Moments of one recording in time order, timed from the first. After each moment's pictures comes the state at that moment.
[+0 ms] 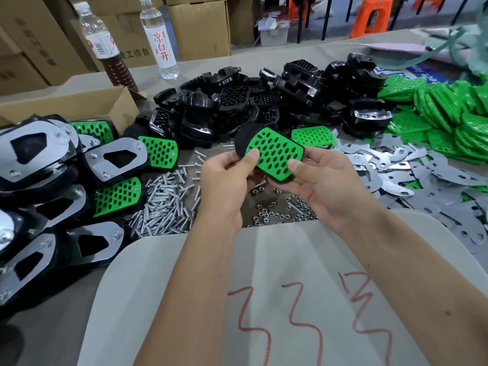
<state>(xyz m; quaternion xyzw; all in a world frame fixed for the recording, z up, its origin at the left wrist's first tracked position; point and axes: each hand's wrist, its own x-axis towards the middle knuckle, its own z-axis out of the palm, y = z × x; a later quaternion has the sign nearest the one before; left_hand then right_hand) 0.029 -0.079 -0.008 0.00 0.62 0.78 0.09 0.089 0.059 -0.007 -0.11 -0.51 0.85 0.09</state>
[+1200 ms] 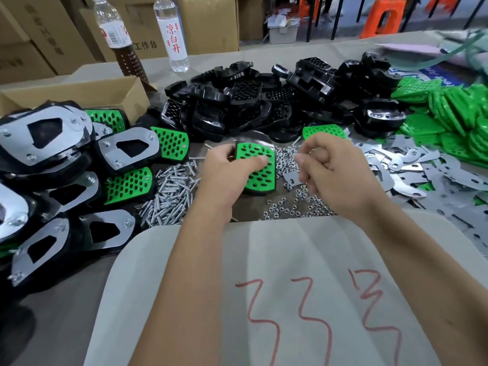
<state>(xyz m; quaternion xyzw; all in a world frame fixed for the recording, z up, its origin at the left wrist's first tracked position) 0.015 -0.105 -0.008 0.03 0.71 0.70 0.11 0.088 0.069 -0.001 -0.07 -0.86 0.48 0.16</state>
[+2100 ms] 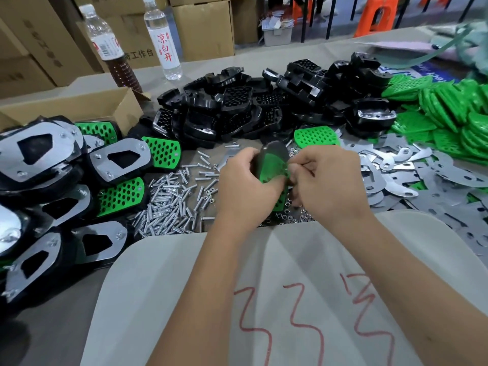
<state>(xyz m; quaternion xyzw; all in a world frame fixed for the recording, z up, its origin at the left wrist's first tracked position) 0.039 -0.072 -0.013 0.18 0.82 0.54 -0.05 0.088 0.057 -0.005 -0.12 -0.87 0.42 0.24</state>
